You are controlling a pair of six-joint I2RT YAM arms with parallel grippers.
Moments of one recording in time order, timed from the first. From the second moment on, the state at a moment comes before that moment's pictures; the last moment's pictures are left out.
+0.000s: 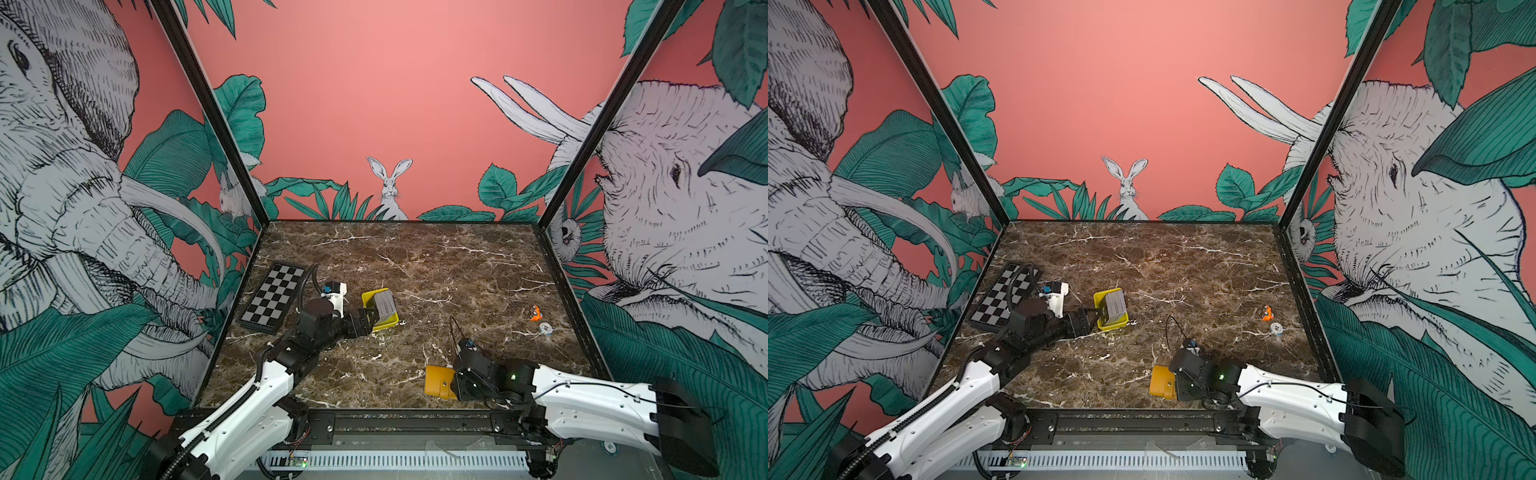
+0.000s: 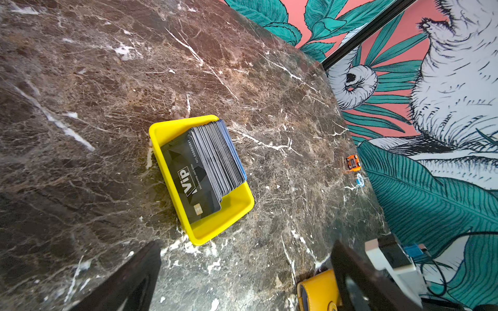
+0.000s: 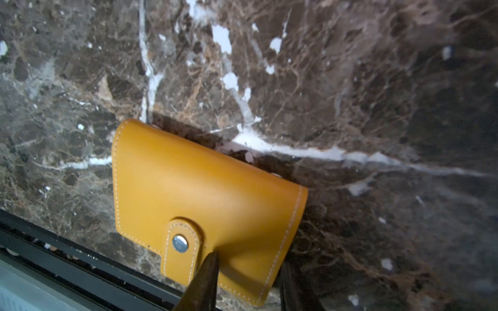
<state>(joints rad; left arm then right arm) -0.53 0.83 0.44 -0.10 0.22 -0.63 1.12 1.01 0.42 -0.58 0.07 0.96</state>
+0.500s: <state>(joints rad) -0.53 0.83 0.42 -0.06 0.25 -0.63 1.13 1.23 0.51 -0.36 0.18 1.00</state>
